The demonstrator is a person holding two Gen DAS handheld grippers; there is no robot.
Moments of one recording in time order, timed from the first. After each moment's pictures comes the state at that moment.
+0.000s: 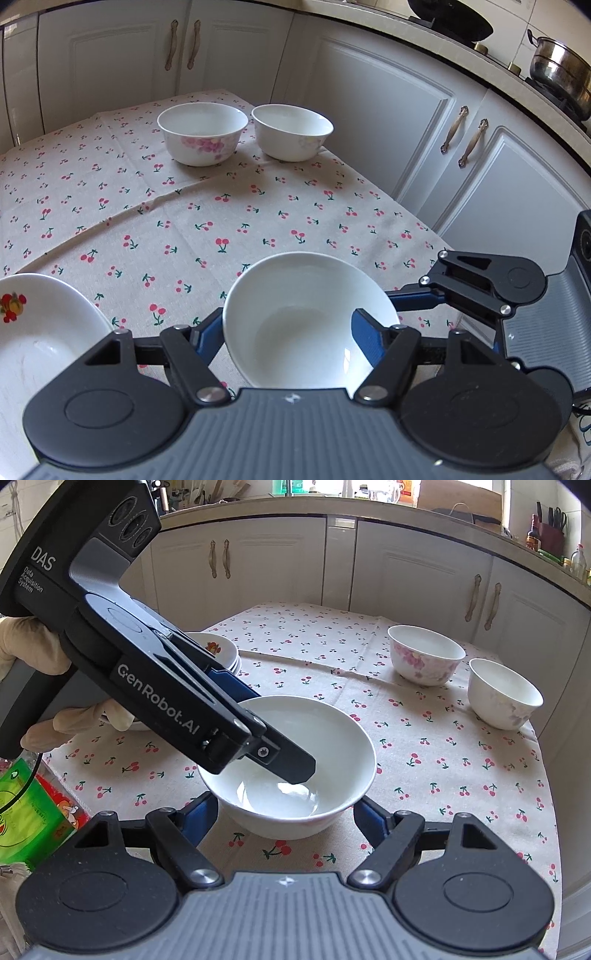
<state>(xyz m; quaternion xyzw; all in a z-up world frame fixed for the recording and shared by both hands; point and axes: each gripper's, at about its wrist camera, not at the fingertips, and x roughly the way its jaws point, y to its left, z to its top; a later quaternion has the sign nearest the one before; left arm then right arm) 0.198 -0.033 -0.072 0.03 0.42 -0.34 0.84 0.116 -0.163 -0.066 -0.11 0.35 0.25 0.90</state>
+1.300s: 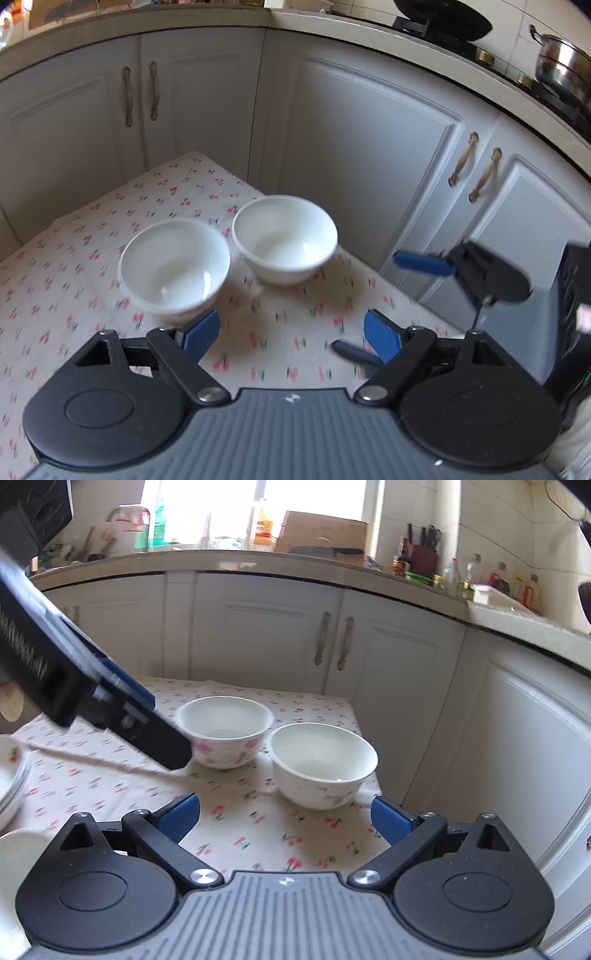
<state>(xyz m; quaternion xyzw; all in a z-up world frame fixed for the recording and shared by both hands) 0.335 -0.118 -0.011 0.09 0.41 -0.37 0.83 0.225 -0.248 -0.047 -0.08 0.26 0.04 0.96</state>
